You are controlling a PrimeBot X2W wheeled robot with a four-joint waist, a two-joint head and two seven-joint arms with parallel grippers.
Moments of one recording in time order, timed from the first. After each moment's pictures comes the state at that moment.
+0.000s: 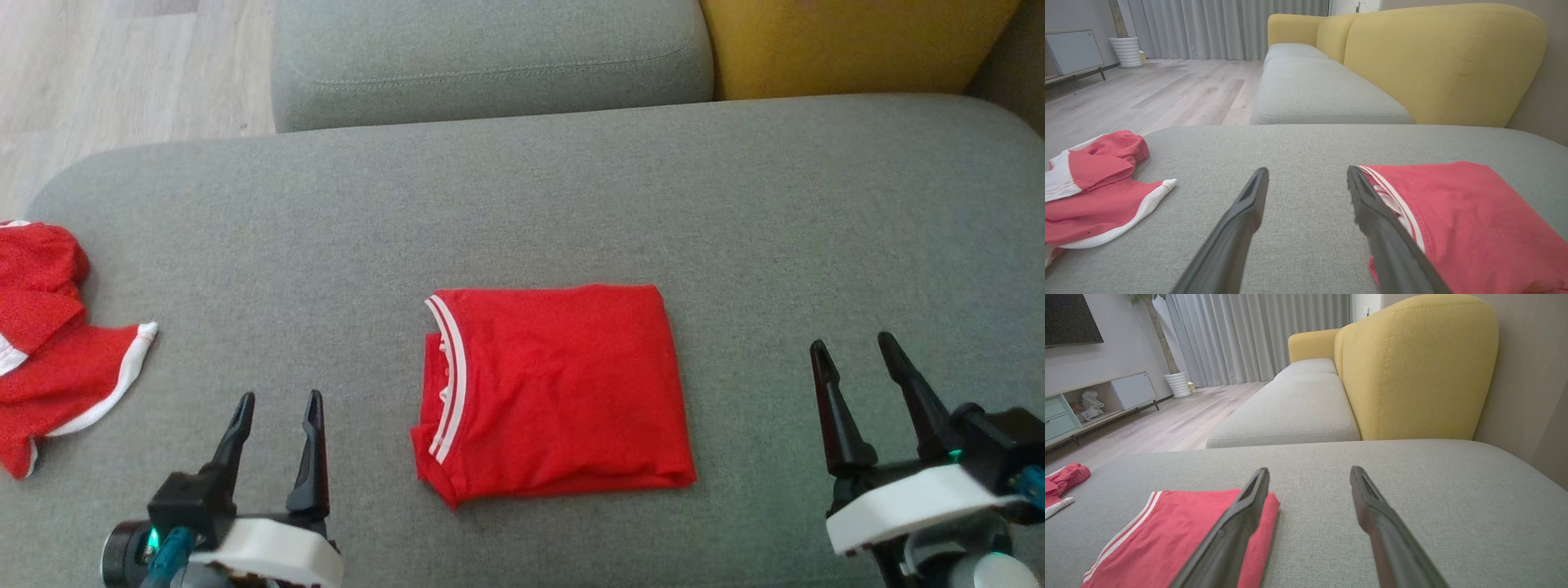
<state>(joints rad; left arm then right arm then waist) 0.12 0.18 -0.24 0.05 -0.25 0.14 -0.22 0.14 -0.10 0.03 -0.13 0.20 0.12 0.06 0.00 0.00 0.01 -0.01</state>
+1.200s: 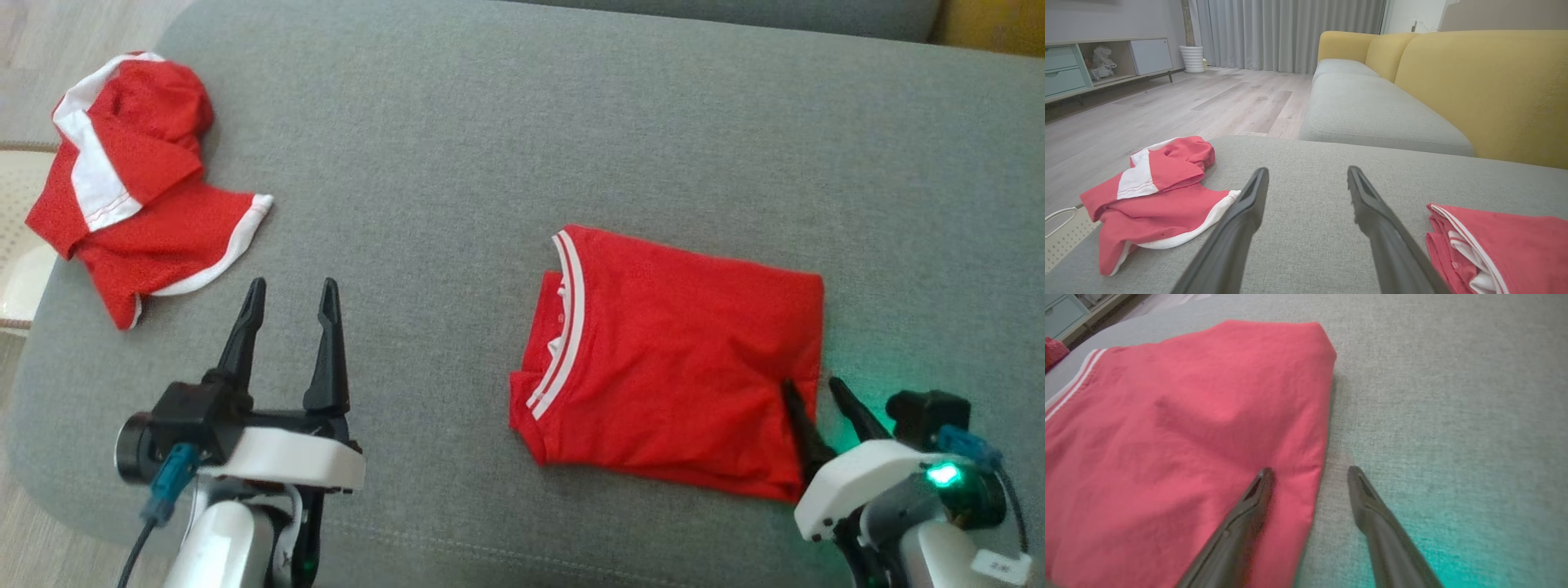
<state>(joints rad) -0.07 0.14 -0.26 0.04 -0.24 0.13 -0.25 -0.04 -0.08 0.03 0.32 0.22 0.12 0.11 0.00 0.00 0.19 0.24</state>
